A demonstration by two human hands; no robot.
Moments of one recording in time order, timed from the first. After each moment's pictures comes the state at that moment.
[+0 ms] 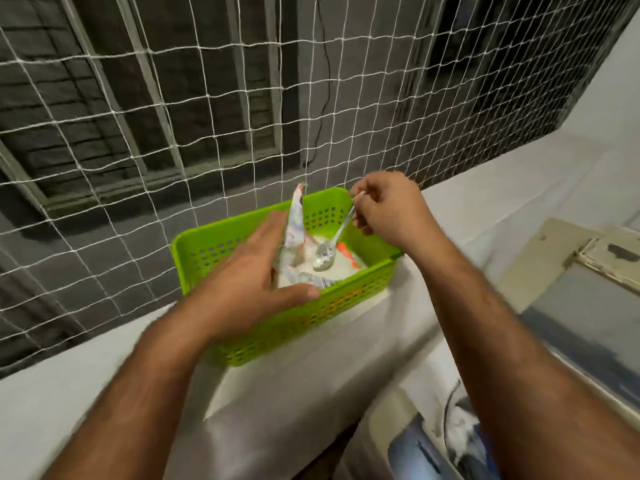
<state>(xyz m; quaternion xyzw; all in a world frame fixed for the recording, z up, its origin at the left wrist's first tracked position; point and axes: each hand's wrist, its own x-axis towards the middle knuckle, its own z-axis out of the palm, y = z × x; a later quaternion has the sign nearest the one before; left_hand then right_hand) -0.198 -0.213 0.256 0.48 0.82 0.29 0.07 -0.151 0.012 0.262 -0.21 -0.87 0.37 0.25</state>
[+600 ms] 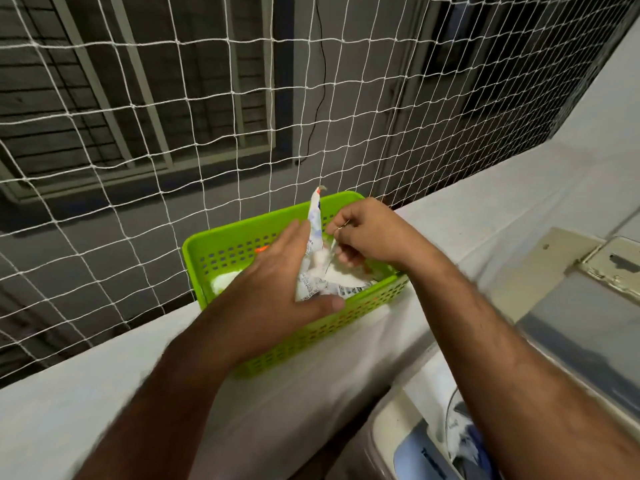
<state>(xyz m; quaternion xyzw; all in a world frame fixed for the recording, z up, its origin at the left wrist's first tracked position) -0.208 -0.214 0.240 0.48 0.82 0.30 0.07 -0.173 -0.022 0.252 -0.21 -0.87 0.45 0.04</state>
